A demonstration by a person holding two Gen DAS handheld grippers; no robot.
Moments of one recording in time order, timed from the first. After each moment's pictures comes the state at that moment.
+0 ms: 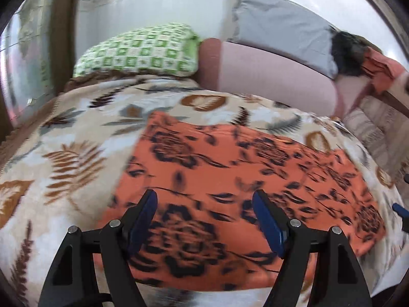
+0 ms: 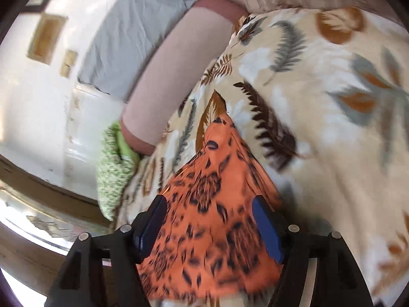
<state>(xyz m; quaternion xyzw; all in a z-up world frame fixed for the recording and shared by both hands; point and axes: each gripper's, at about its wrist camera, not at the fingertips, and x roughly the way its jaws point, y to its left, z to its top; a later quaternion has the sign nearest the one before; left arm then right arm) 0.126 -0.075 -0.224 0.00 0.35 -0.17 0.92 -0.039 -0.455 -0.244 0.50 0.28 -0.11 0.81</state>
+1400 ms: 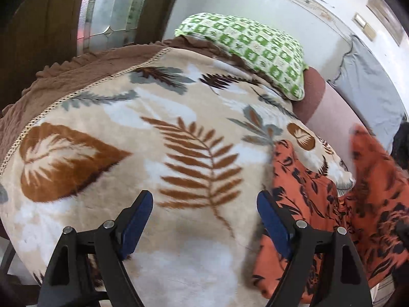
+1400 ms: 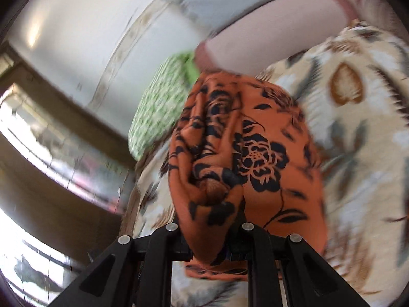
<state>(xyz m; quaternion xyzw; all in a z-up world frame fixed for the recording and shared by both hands) 0.176 0.116 -0.232 -0.20 0.41 0.00 0.89 0.128 -0.185 -0.209 0.35 0.36 0.02 0.86</state>
